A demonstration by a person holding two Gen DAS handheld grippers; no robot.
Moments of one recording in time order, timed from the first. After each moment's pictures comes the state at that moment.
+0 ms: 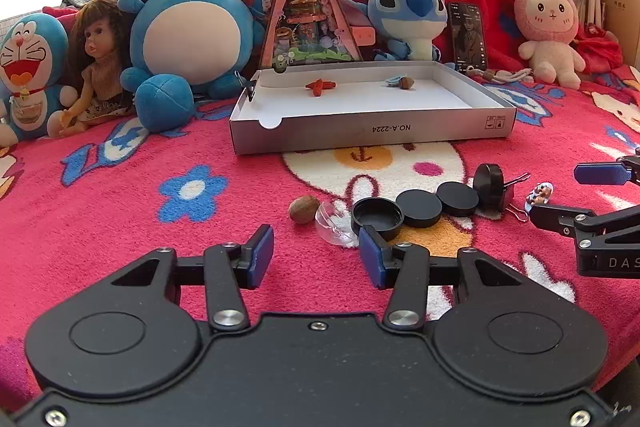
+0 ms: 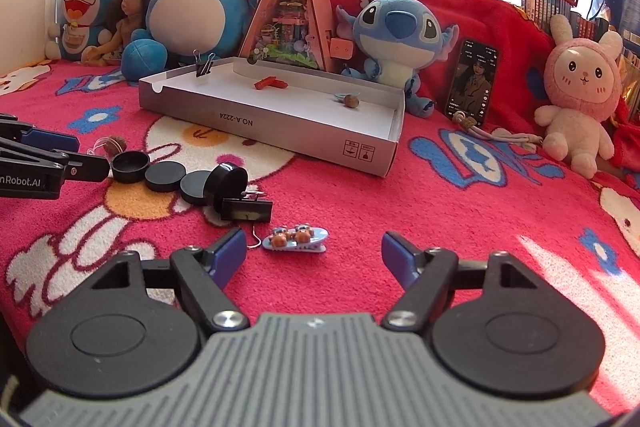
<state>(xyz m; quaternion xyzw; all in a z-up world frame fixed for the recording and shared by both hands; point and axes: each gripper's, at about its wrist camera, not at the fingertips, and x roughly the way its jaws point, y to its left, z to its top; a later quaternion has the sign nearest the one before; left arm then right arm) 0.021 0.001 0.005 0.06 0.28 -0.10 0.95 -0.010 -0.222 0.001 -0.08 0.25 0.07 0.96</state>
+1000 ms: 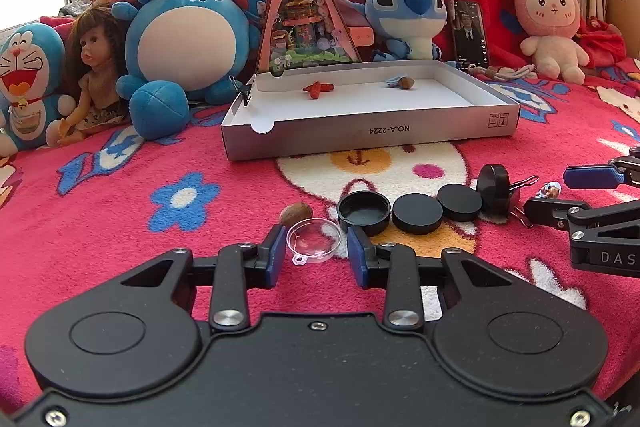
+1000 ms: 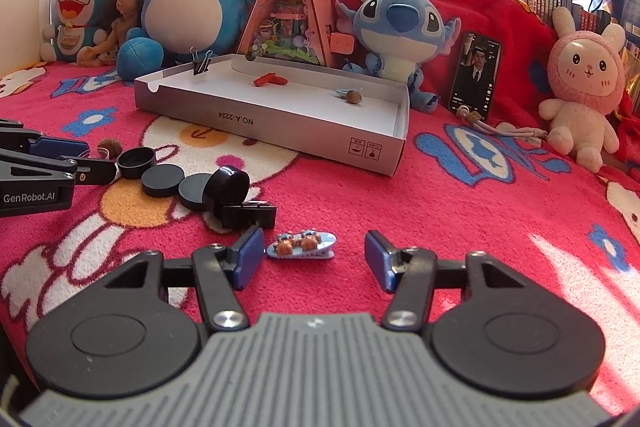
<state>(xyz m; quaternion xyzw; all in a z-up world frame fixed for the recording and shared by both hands) 0.028 -0.008 0.000 0.07 0.27 -0.10 0.96 0.002 -0.217 -0.003 -0.08 0.26 0.07 0.96</state>
